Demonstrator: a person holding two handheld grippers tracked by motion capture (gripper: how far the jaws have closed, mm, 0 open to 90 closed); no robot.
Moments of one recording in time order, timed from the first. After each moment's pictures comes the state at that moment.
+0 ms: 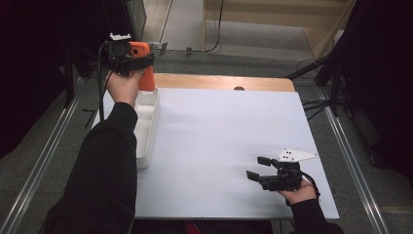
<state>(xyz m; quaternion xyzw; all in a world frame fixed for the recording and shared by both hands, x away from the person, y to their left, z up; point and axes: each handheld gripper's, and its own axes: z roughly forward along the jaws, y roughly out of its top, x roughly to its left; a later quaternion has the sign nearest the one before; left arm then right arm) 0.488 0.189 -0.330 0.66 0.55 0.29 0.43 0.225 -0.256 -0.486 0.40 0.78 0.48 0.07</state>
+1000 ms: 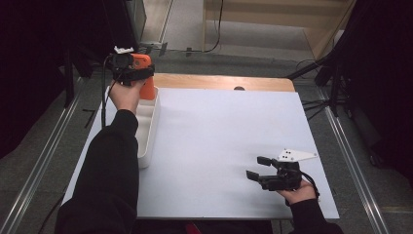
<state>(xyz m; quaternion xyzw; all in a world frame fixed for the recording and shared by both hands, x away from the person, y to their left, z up) 0.498 0.196 -0.375 0.67 0.55 0.28 0.42 0.225 -0.255 -0.487 0.40 0.78 0.48 0.07</state>
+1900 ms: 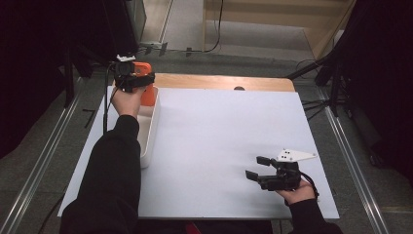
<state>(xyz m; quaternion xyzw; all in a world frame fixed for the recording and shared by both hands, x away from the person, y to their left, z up) 0.502 0.198 -0.403 0.67 0.56 0.27 0.40 0.226 -0.253 -0.487 0.40 0.78 0.48 0.07</state>
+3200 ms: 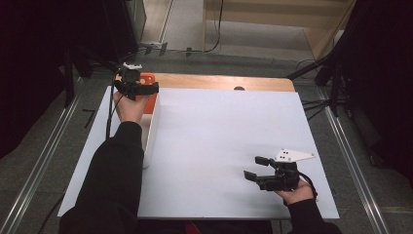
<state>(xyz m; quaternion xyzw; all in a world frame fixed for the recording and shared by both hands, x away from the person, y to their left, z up) 0.496 0.191 -0.420 0.70 0.56 0.28 0.35 0.225 -0.249 -0.486 0.40 0.78 0.48 0.07</state>
